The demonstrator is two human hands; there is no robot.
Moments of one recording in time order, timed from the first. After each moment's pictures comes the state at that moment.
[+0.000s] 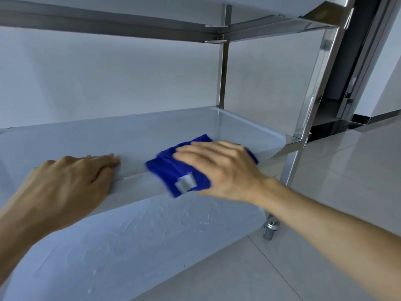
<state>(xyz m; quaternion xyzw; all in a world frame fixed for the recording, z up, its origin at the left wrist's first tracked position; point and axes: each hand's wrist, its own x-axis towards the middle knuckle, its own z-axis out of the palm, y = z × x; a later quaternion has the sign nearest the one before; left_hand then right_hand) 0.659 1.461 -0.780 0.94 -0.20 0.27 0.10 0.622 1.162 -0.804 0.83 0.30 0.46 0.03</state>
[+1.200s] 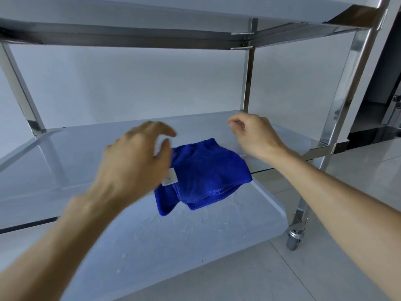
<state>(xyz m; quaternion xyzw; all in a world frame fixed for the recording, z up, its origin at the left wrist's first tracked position) 0.623 1.411 -0.741 0.90 -0.20 0.29 0.24 0.657 1.157 -0.745 0.92 -0.01 0.26 -0.28</state>
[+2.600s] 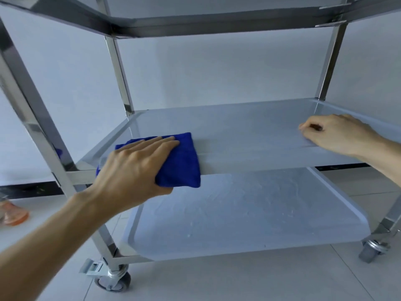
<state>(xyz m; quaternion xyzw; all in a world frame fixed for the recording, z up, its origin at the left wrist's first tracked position) 0.615 1.556 -0.784 0.90 -0.27 0.35 -0.05 0.657 1.161 -0.750 0.98 -0.06 0.14 -0.11</state>
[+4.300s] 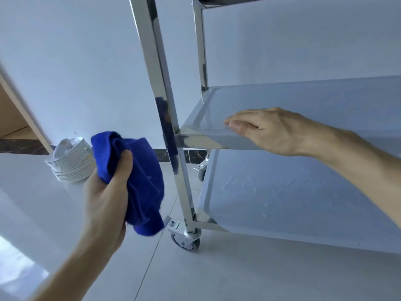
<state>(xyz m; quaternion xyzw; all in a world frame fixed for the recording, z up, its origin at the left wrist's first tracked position) 0.517 1.685 -0.844 0.65 0.10 0.36 0.66 0.648 1.423 -0.759 0.93 0.32 0.05 -0.15</state>
